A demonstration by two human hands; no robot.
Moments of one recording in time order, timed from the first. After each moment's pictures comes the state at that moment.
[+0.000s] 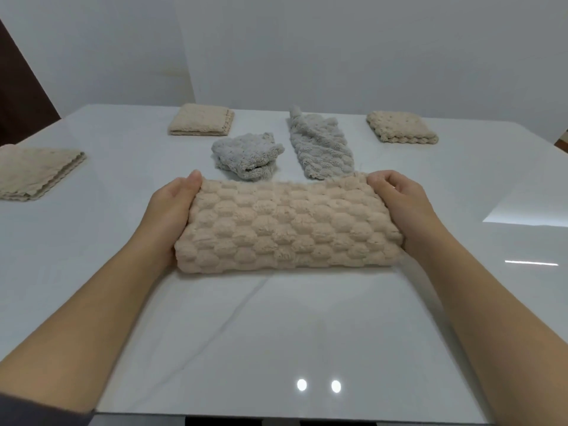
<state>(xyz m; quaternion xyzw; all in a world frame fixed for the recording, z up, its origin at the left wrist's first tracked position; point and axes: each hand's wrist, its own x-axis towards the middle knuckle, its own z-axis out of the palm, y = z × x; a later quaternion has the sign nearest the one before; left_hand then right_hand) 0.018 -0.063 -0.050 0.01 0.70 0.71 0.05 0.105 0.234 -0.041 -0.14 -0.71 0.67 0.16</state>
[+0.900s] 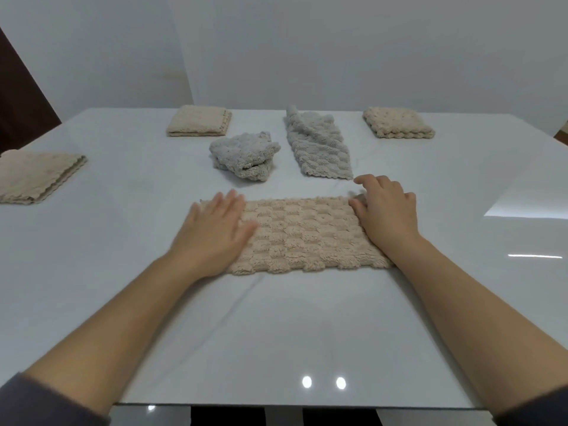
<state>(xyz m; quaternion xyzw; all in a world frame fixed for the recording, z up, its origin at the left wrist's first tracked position) 0.025 -0.039 -0.080 0.26 0.96 0.05 0.03 0.087 0.240 -0.079 -0.17 -0.96 0.07 0.19</state>
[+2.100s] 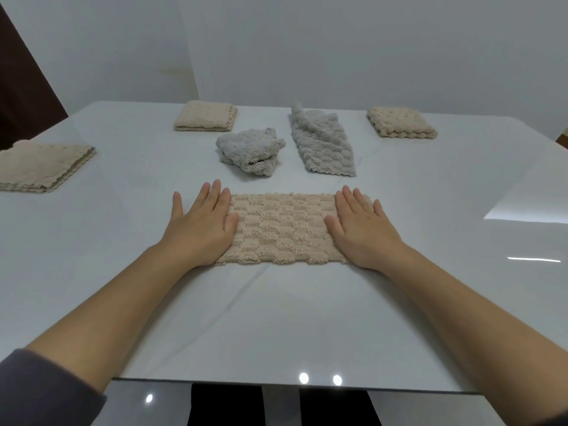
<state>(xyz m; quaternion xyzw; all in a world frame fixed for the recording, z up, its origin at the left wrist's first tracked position) 0.025 -0.057 -0.075 0.20 0.98 0.02 0.03 0.110 0.201 -0.078 -0.09 -0.99 0.09 -0.03</state>
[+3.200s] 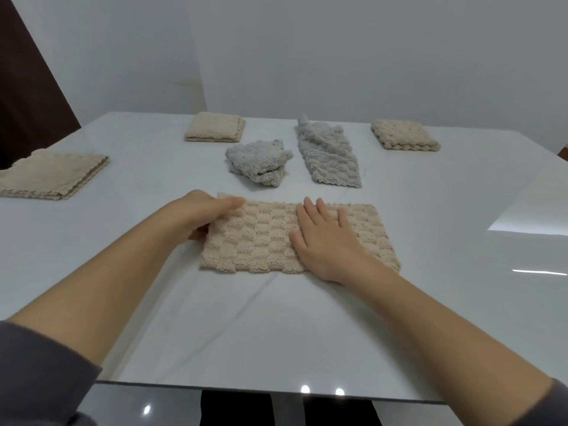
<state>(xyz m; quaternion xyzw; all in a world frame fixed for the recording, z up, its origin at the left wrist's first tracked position) 0.002 -0.063 -0.031 -0.02 0.85 0.48 0.21 0.095 0.139 -0.072 -0.01 -1.00 0.07 -0.04</state>
